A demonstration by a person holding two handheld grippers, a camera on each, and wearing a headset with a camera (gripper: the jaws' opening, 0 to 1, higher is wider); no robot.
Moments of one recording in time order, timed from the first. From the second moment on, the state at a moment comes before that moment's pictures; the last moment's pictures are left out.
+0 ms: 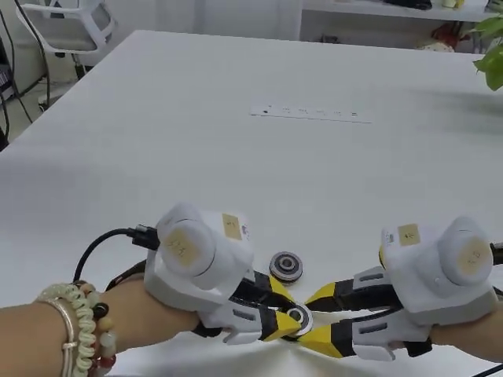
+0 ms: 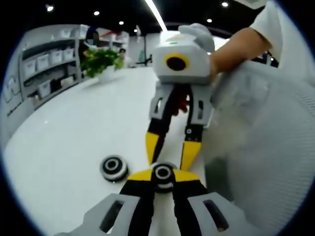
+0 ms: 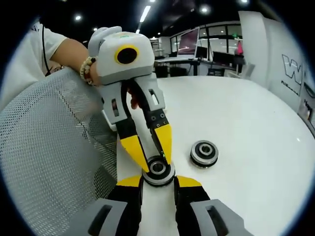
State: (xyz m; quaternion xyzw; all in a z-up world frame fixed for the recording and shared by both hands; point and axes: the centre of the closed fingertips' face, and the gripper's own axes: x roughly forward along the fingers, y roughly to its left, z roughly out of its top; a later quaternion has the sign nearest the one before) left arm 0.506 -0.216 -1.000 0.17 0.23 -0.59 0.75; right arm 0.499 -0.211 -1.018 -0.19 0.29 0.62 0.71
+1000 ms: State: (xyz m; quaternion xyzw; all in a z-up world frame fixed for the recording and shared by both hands) left arm 0.513 -0.210 -1.002 0.16 0.24 -0.57 0.77; right arm 0.505 -0.212 -1.016 -0.19 0.29 0.61 0.71
